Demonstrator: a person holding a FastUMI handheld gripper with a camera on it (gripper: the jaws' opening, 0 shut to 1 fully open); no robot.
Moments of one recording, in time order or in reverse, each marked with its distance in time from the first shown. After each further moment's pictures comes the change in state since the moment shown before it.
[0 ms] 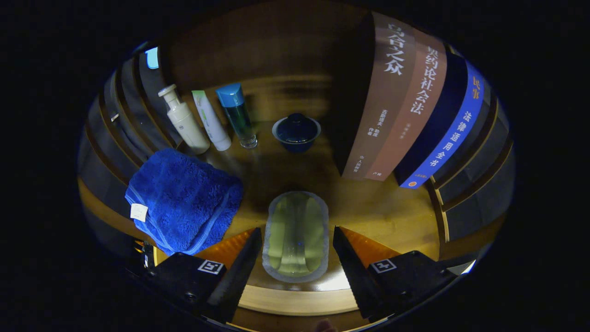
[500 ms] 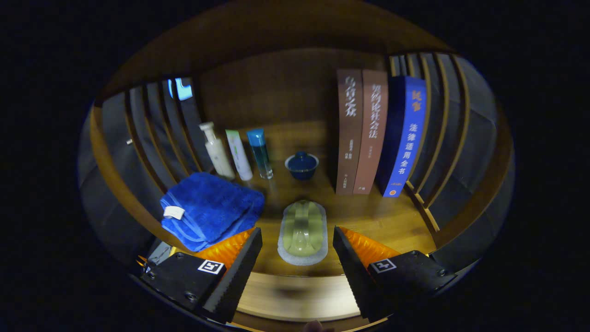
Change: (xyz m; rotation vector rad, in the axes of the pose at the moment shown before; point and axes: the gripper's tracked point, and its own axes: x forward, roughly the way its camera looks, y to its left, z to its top) arm -0.095 0.005 -0.008 0.046 -0.418 0.071
